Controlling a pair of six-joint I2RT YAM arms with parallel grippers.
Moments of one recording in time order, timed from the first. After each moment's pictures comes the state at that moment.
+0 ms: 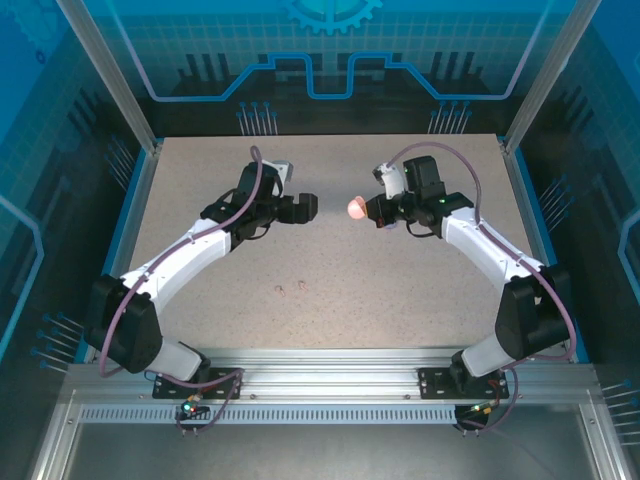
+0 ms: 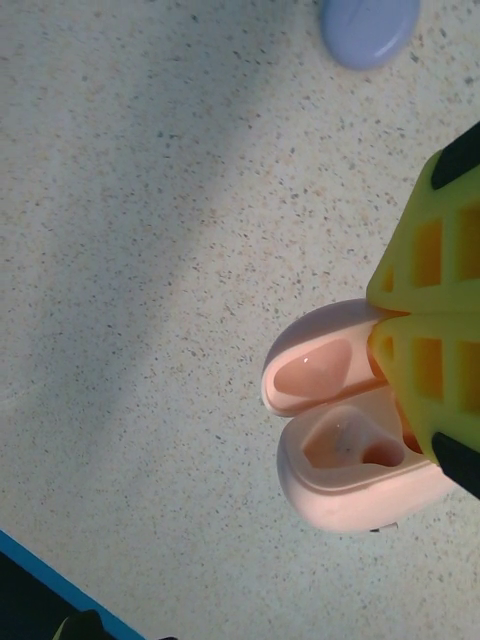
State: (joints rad) left arm -0.44 1.47 1.16 -0.37 0.05 -0.32; right arm 0.34 1.52 1.18 -0.44 -0.41 0.05
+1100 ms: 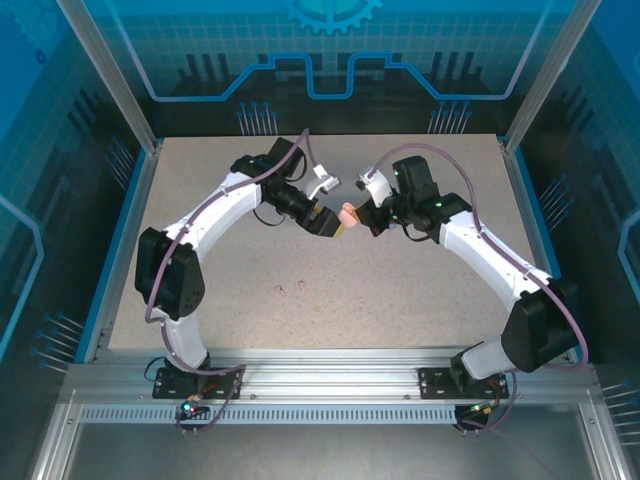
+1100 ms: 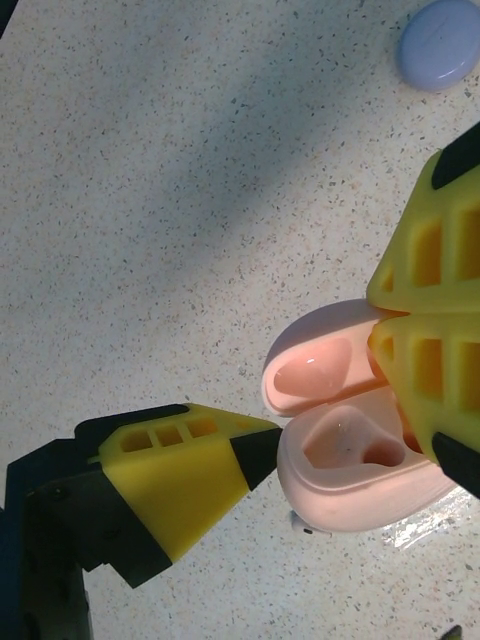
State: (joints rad) left arm -0.43 1.85 1.68 -1.00 0.83 0.18; right arm 0.43 1.45 1.21 -0.52 -0.38 -0.20
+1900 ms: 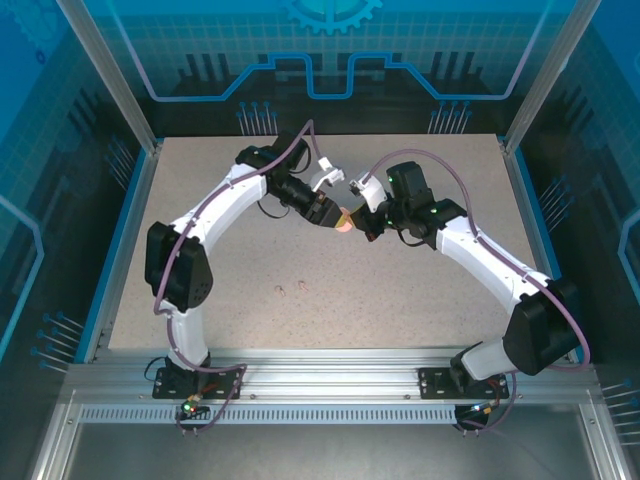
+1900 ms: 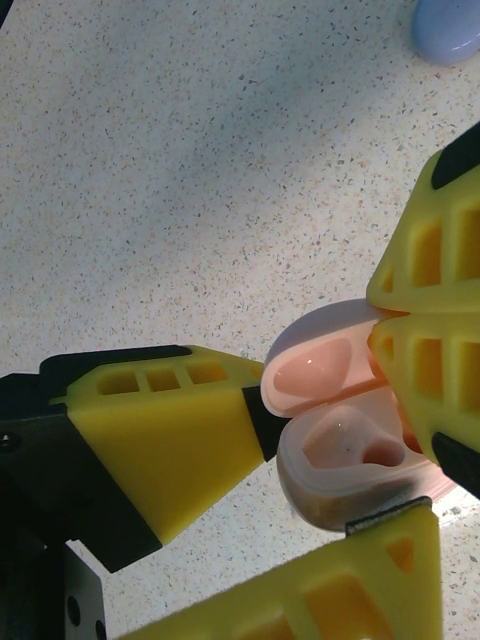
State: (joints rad) left arm -0.43 1.93 1.81 -1.06 0.89 0.20; right arm 0.47 1.44 1.18 -0.47 -0.36 -0.18
